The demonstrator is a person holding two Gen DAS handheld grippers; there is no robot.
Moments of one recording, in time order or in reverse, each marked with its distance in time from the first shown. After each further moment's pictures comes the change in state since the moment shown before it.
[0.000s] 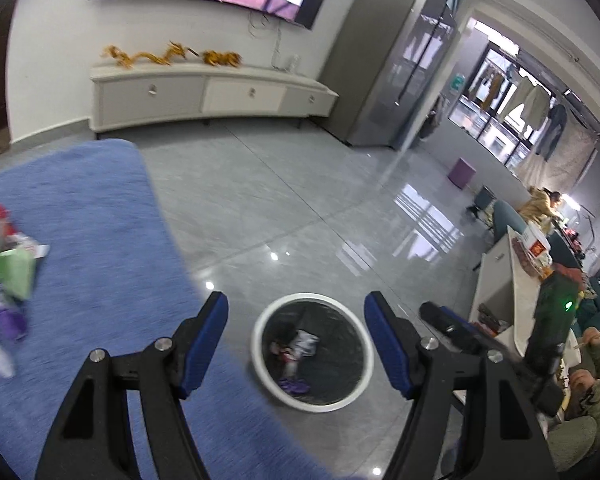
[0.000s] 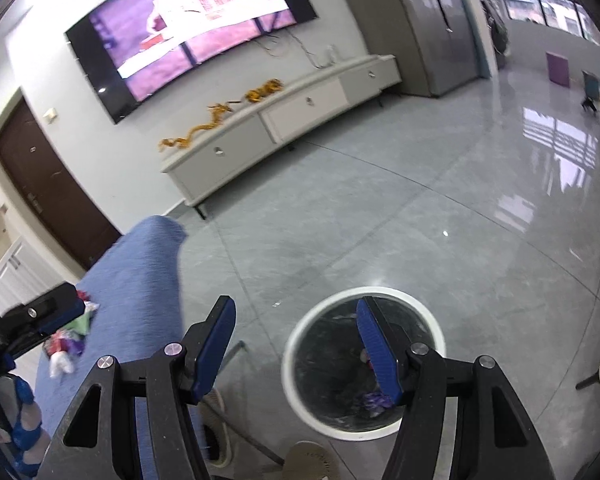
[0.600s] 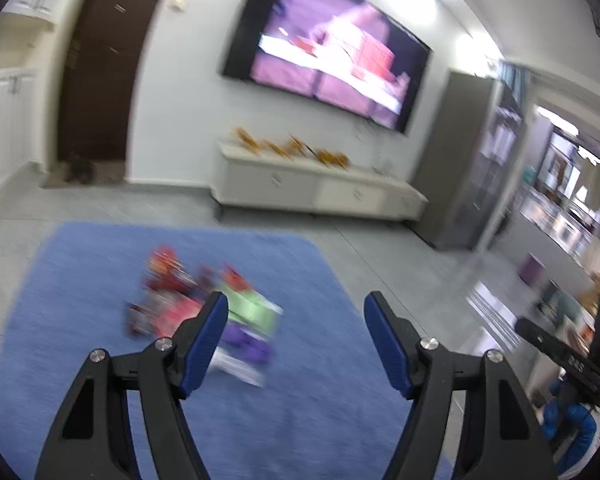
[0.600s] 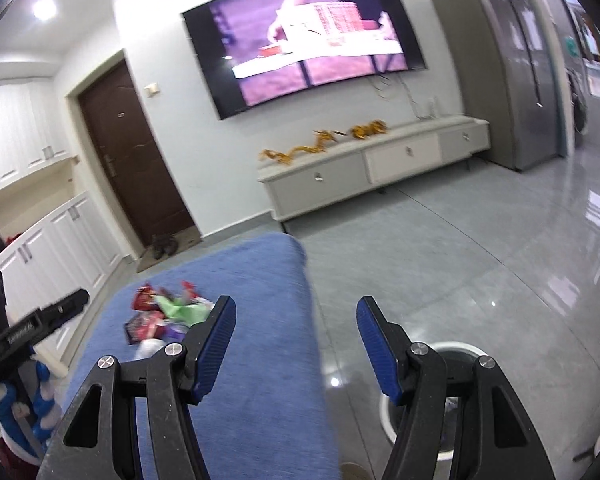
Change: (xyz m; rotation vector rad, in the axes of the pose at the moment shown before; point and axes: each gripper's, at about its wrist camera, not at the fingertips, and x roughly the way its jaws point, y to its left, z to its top) left arm -0.229 0.142 -0.023 -0.147 -0.376 0.317; right arm -0.053 0.158 0.011 -0.269 -0.098 0.212
